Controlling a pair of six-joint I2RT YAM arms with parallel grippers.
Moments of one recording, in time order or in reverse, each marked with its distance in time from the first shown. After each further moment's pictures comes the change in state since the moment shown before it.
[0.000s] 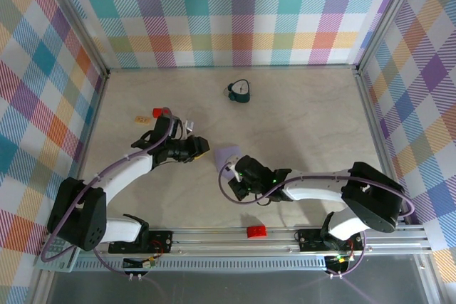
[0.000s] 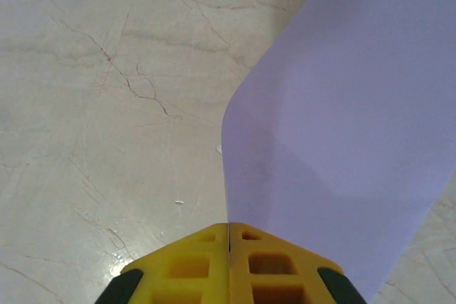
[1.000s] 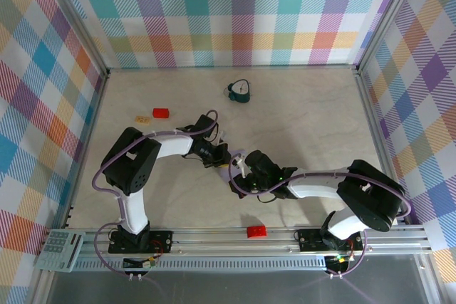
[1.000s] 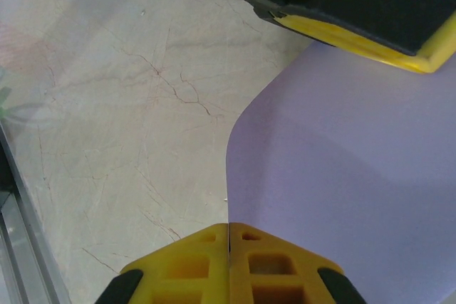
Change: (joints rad) left arm -0.170 0.550 0.259 -0.022 0.047 0.151; right arm -0.103 0.016 -0.069 0.155 -0.257 0.174
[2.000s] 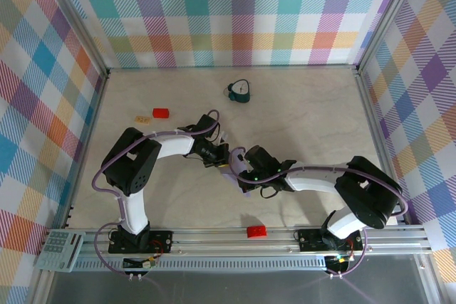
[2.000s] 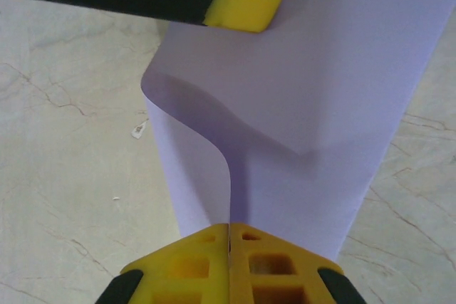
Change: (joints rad) left arm -0.013 0.000 0.013 -0.023 -0.036 0.011; right arm -0.057 0.034 0.084 -0.243 0.109 0.052
